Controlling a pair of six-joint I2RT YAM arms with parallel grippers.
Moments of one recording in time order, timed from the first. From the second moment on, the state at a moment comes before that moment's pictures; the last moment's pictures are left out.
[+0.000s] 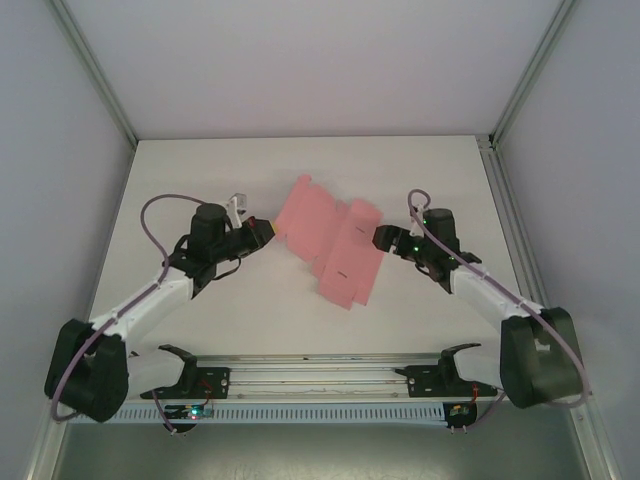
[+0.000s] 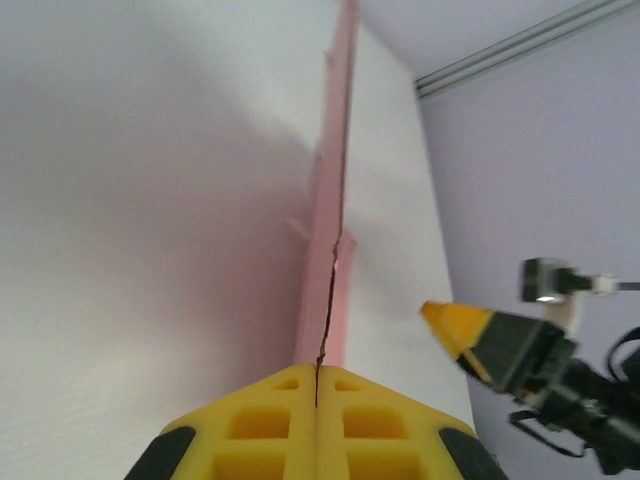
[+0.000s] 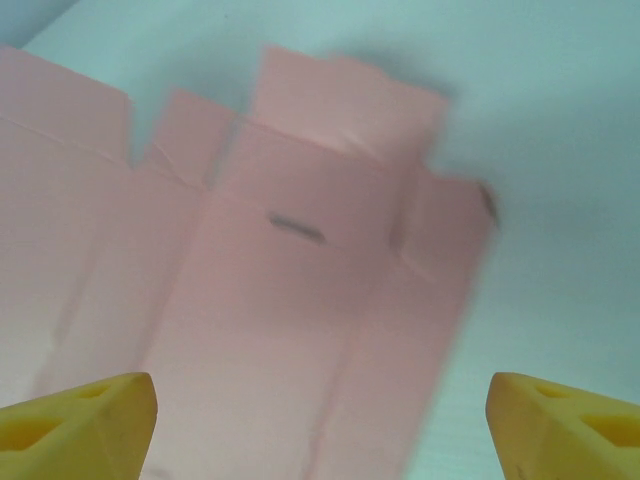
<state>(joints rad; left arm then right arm) -0.33 1.15 0.65 0.08 0.49 -0.84 0.19 1.23 0.54 -0.03 -0.33 0.55</state>
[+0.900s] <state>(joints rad) -0.38 0.98 0.67 0.08 0.39 -0.88 0.36 1.23 0.22 0.47 -0.60 1.18</state>
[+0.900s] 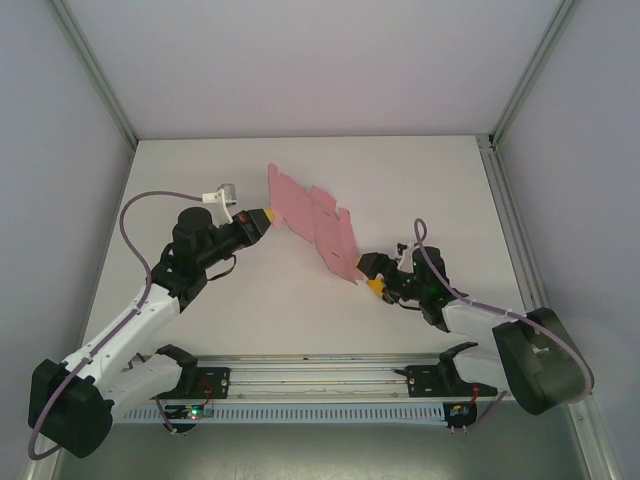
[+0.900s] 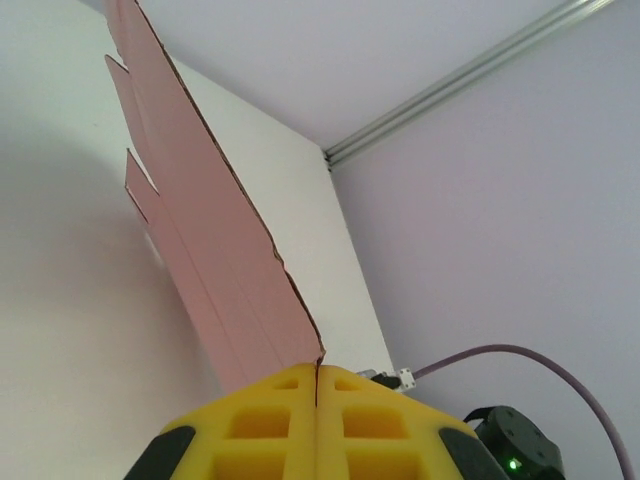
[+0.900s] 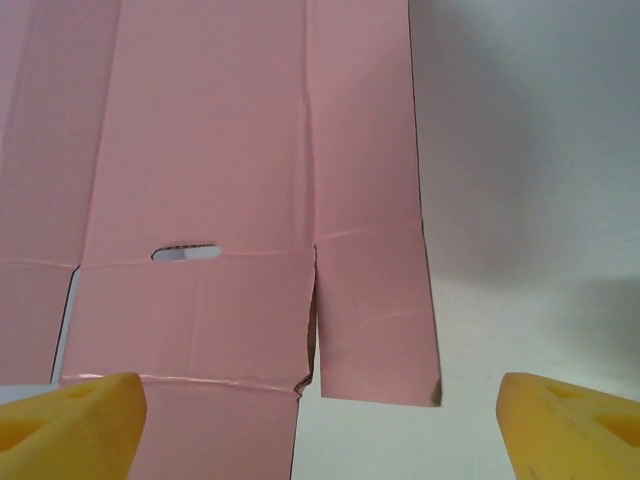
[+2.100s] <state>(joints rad) -0.39 0.88 0.68 -0.19 0.34 -0.84 0.38 1.36 0.51 0.40 -0.41 0.98</state>
